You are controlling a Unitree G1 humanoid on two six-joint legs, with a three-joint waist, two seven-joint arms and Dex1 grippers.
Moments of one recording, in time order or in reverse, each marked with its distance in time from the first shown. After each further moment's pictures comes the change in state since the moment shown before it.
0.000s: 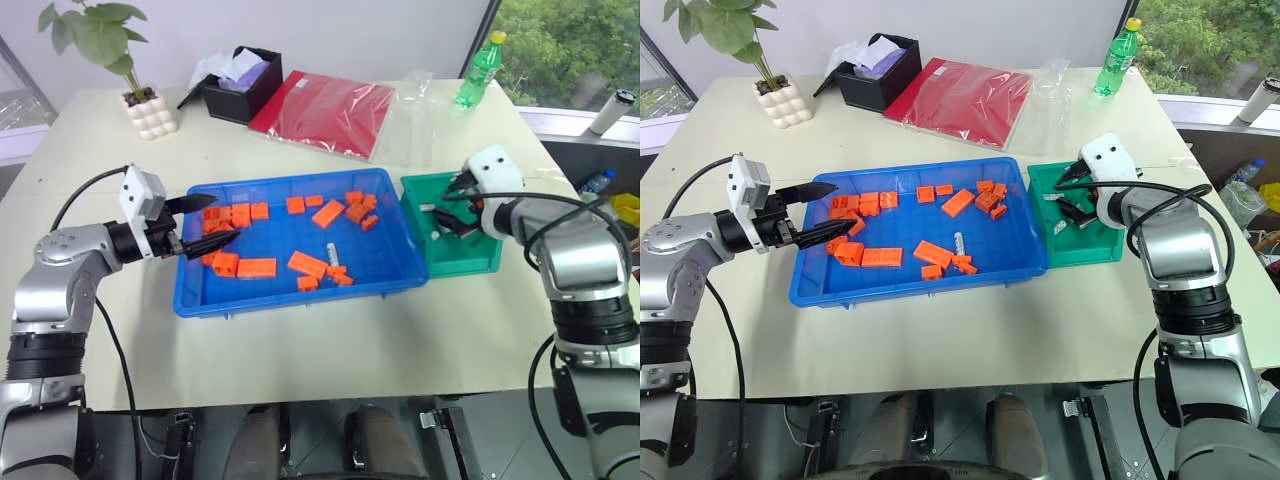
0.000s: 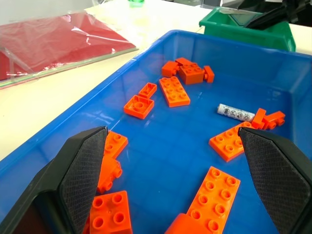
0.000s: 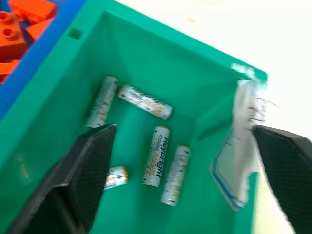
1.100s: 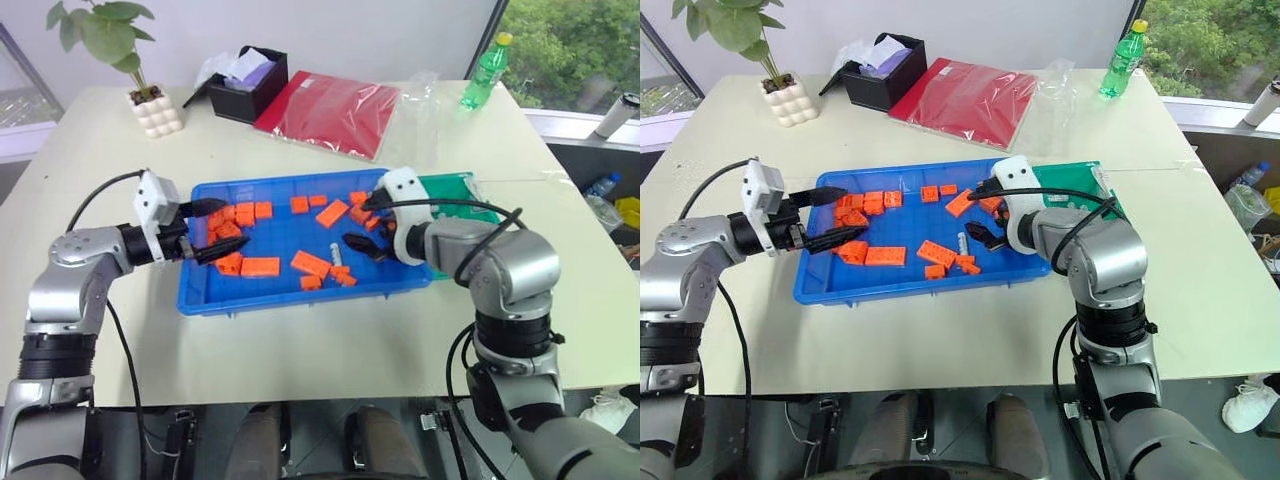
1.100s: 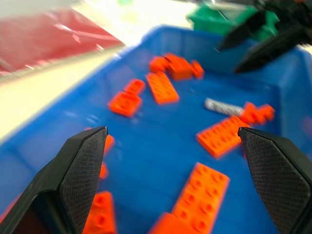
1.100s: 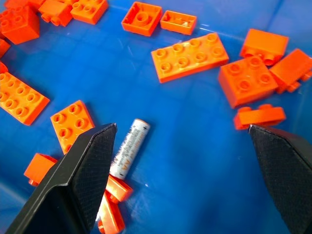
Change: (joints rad) left arm 0.000 -0.007 -0.067 -0.021 0.038 -0.009 -0.045; right arm -0.033 0.435 0.019 -0.283 0.238 0.466 -0.218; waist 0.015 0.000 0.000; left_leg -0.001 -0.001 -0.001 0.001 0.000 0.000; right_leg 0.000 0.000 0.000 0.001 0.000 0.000
